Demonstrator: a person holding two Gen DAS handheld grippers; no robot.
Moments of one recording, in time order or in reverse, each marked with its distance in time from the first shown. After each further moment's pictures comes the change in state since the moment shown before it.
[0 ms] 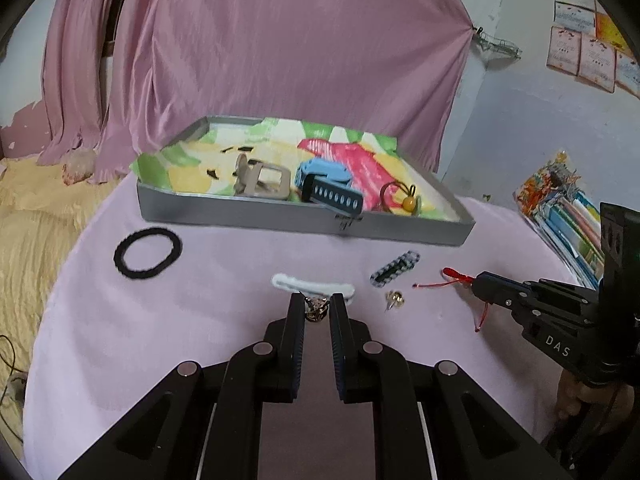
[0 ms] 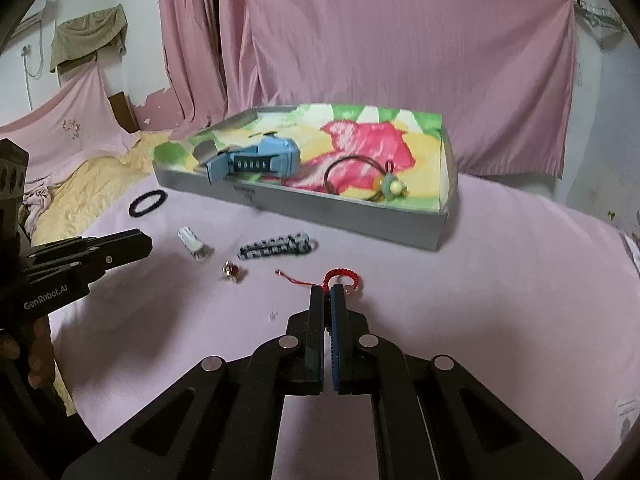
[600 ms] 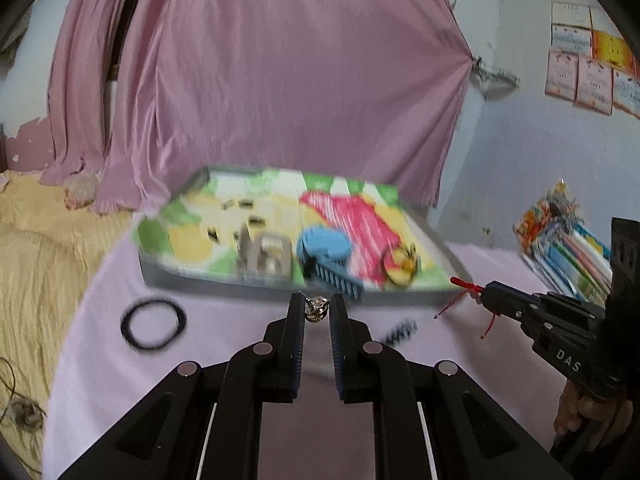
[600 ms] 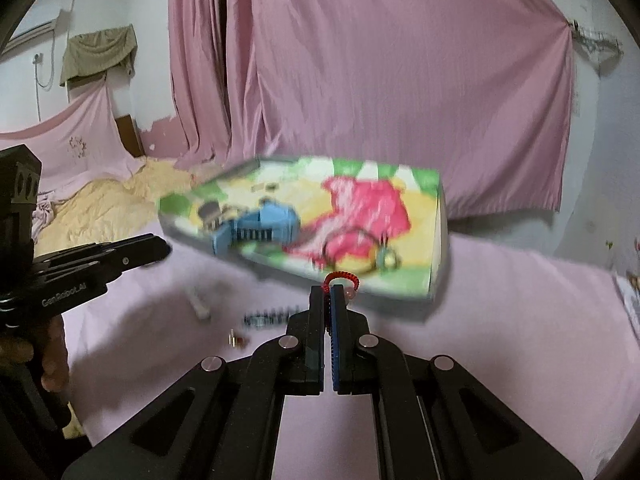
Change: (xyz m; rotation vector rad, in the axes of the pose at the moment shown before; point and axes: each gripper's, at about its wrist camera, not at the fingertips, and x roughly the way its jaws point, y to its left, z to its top) left arm -0.004 0.003 0.042 -0.013 -0.131 0.006; right arm -0.018 -0.003 0.041 -0.027 -0.150 0.000
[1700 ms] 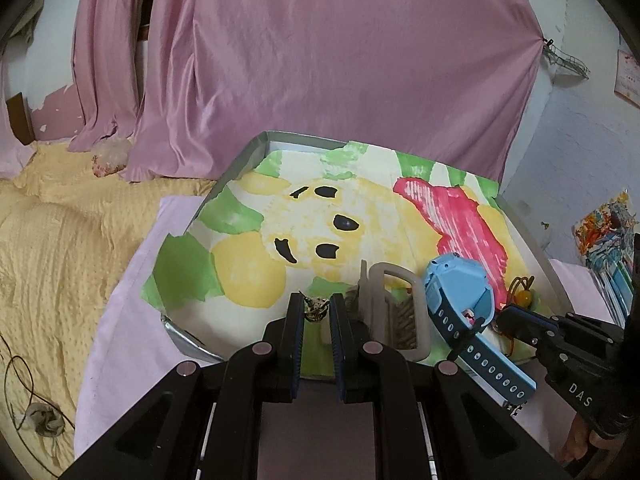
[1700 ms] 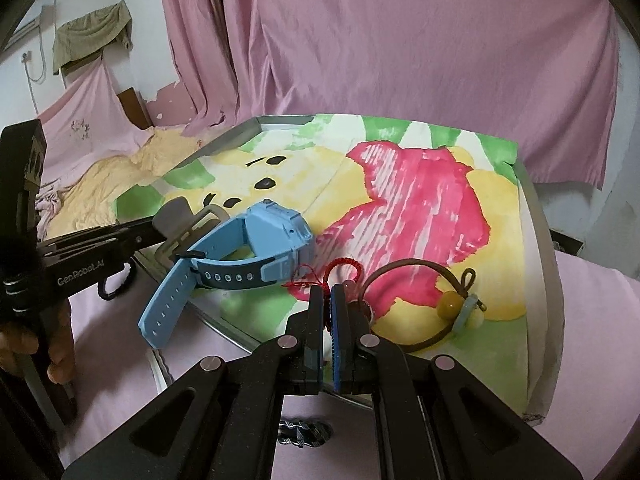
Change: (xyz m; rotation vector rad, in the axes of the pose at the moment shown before) left arm 0.092 0.062 0.034 -0.070 0.174 0.164; right arm 0.124 0.015 0.027 0.032 0.209 0.092
